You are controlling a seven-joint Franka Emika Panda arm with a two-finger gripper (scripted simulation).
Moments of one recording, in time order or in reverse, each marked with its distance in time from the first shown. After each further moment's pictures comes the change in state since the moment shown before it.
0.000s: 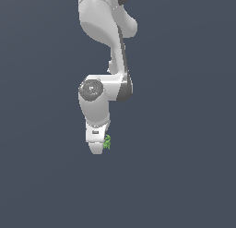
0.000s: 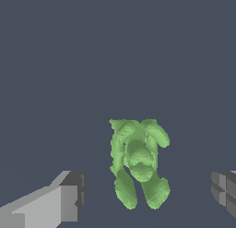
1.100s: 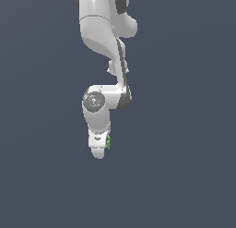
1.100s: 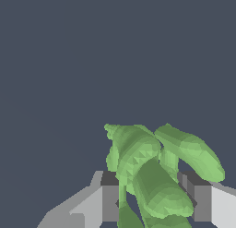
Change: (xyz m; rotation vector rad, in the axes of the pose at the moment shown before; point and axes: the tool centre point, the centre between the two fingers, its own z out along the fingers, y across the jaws) arm 0.000 0.001 0.048 -0.004 0.000 -0.005
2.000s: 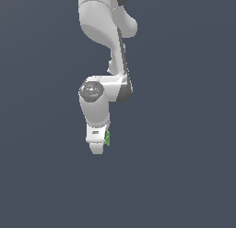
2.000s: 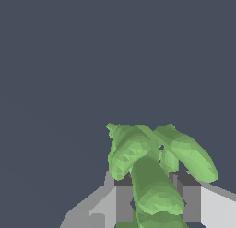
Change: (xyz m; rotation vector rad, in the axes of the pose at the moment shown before) arm -0.001 -0.003 -0.040 0.003 0.000 0.000
